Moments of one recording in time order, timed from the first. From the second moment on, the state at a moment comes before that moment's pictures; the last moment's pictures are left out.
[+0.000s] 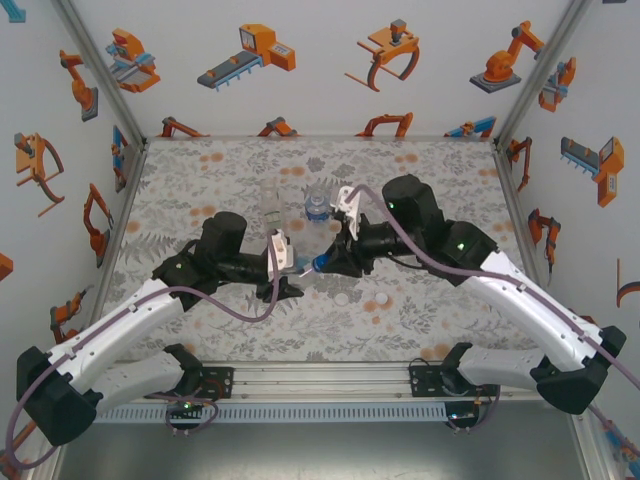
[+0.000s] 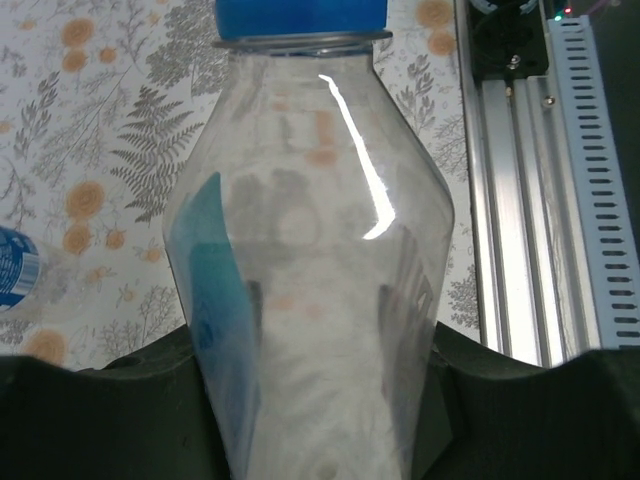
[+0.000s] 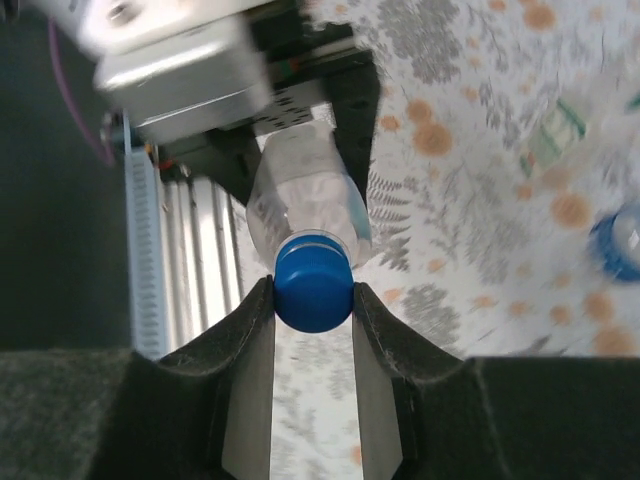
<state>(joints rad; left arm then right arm) -0.75 1.01 0.82 -0.38 0.71 0.53 0.85 1.16 1.30 -0.64 -0.52 -0.10</state>
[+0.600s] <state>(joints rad) -0.74 1.02 0.82 -0.40 0.56 0.52 0.84 1.19 1.23 -0.61 -0.24 1.06</state>
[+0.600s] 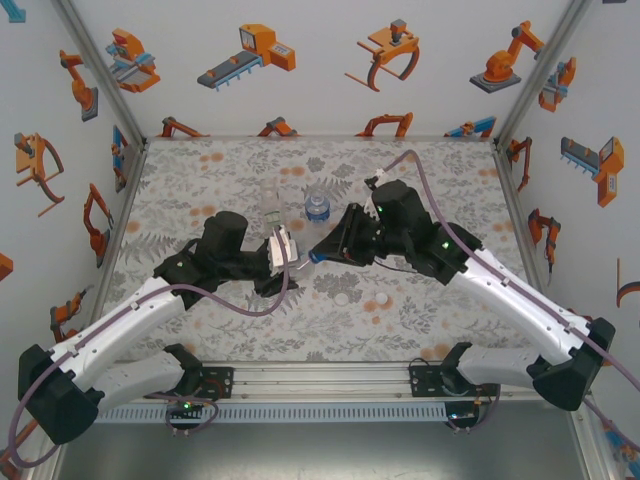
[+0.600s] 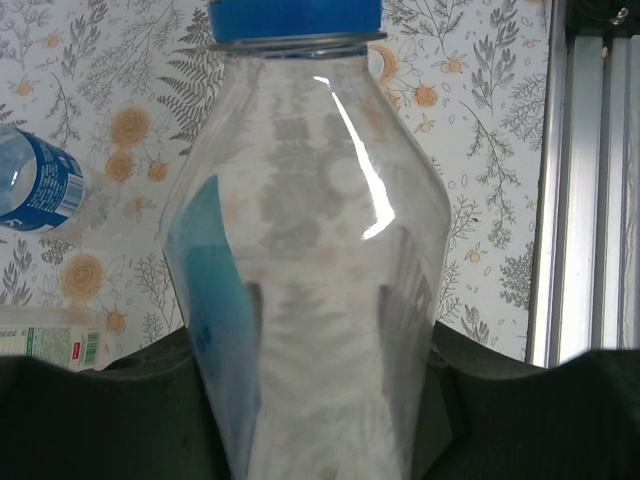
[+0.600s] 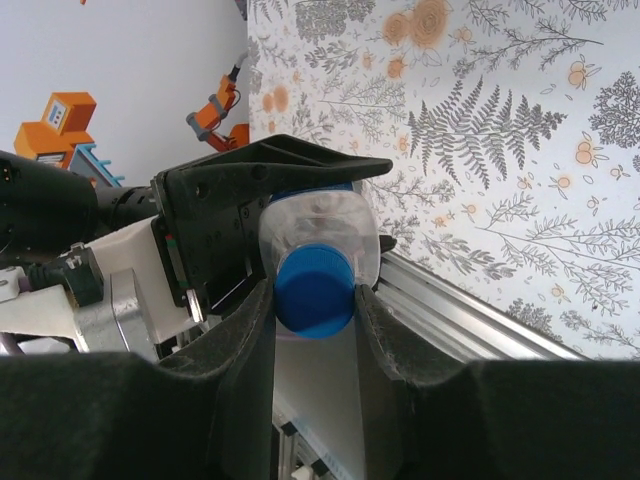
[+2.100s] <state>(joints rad) -0.76 1.01 0.82 -0.37 0.76 0.53 0.79 1.13 1.27 -0.69 -0.80 -0.59</state>
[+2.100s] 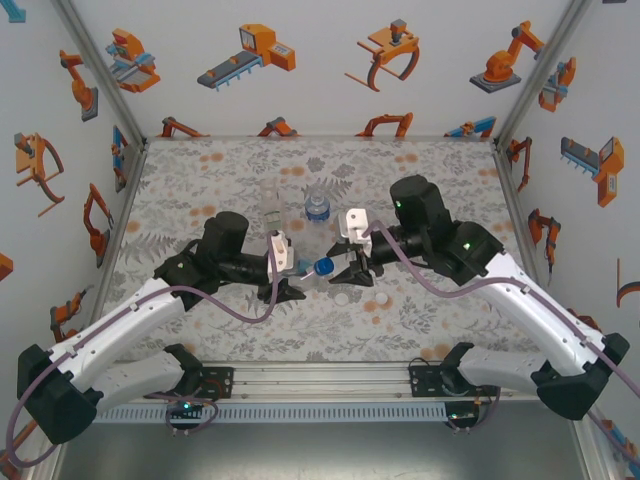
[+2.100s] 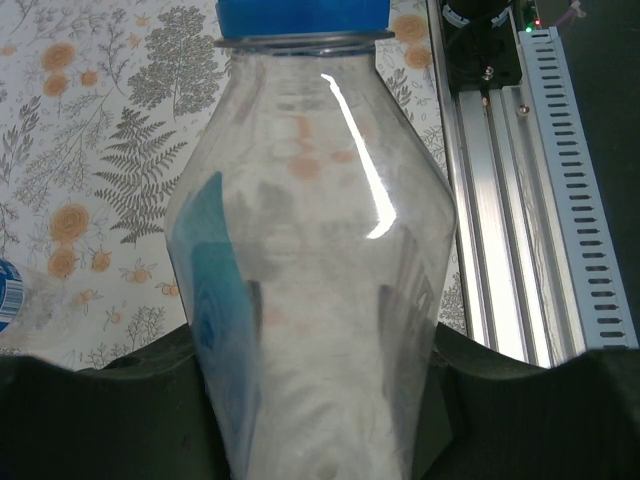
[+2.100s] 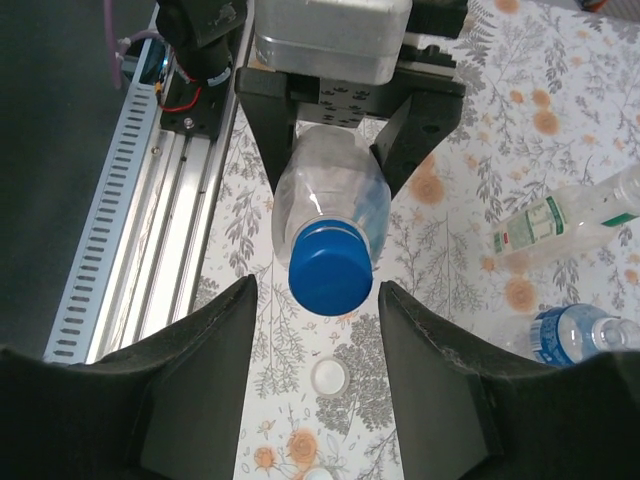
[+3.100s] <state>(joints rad) -0.76 1.05 0.83 -0.40 0.75 0.54 0.79 1.14 1.20 -0.56 -0.69 -0.18</state>
